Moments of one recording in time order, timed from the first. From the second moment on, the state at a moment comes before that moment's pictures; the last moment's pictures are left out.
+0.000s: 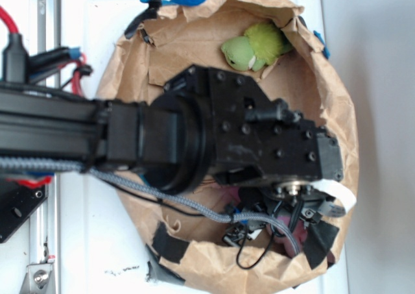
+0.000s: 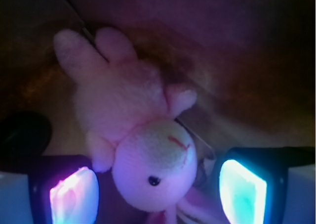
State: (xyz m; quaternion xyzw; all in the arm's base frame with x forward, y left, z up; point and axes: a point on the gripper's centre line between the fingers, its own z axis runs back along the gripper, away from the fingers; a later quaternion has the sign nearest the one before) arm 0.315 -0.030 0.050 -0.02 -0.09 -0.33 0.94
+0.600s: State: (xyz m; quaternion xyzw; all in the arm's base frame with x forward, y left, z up) arm 0.311 -0.038 0.032 -0.03 -0.07 -0.34 0.94
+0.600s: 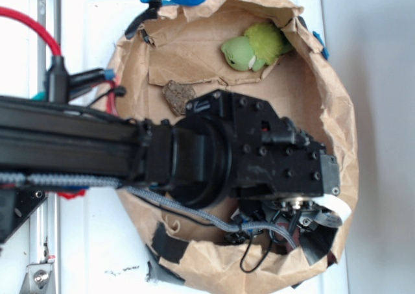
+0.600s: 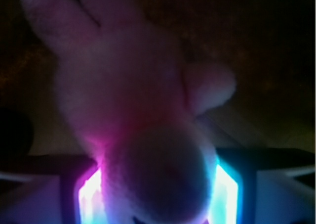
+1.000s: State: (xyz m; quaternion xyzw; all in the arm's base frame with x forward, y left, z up) arm 0.297 -0.028 0.045 -0.03 -0.07 -0.35 0.93
